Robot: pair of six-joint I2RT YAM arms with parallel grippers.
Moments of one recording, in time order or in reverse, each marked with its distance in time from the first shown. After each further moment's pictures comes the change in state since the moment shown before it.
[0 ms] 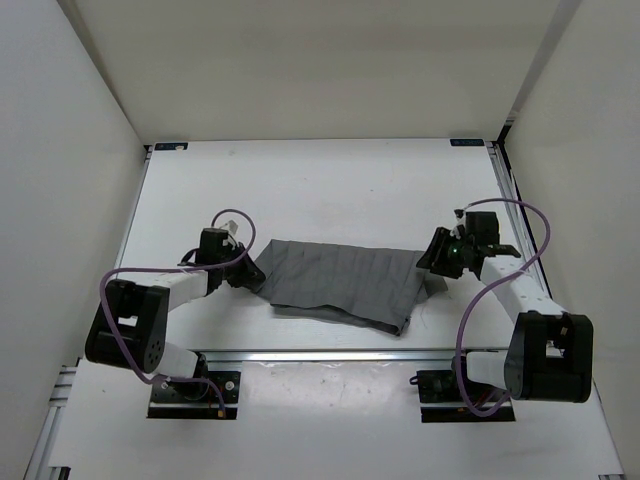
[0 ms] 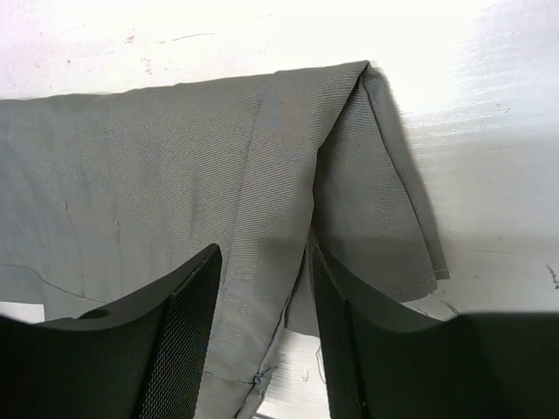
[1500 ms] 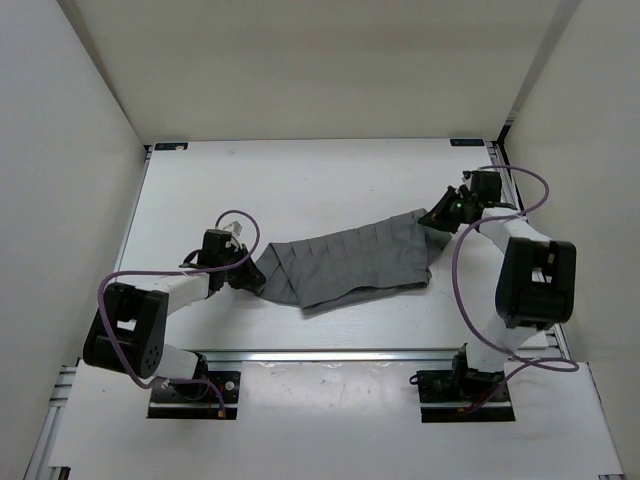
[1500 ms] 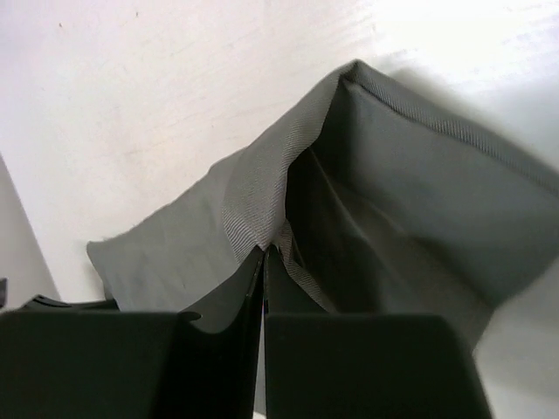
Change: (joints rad) left arm -0.032 -0.021 -0.014 -0.022 -0.049 0.057; right arm -0.071 0.409 0.350 0.172 -0.149 0.182
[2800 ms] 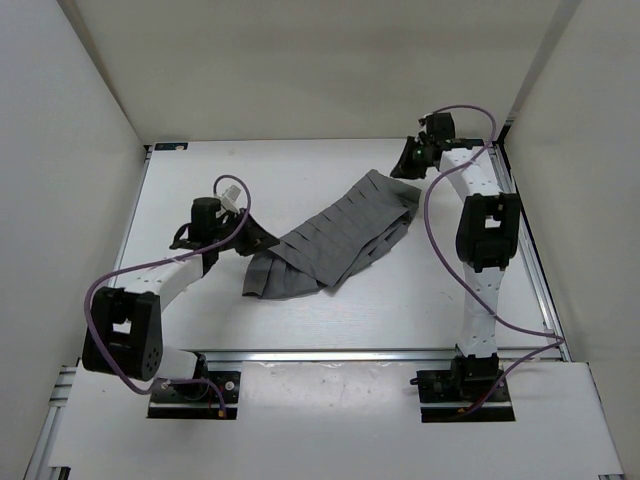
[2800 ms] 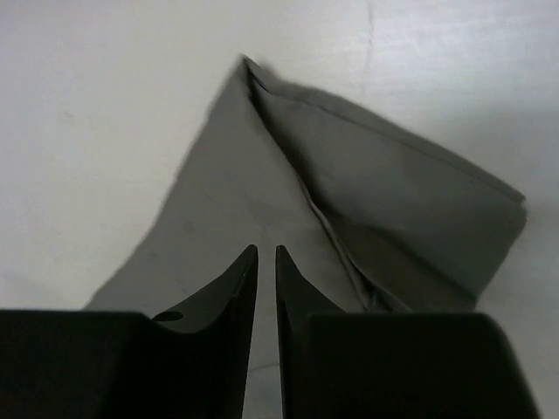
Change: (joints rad) left arm 0.056 -0.021 0.214 -0.010 0.306 -0.156; right arm 0.181 0.615 0.953 -0.315 0.120 -0.096
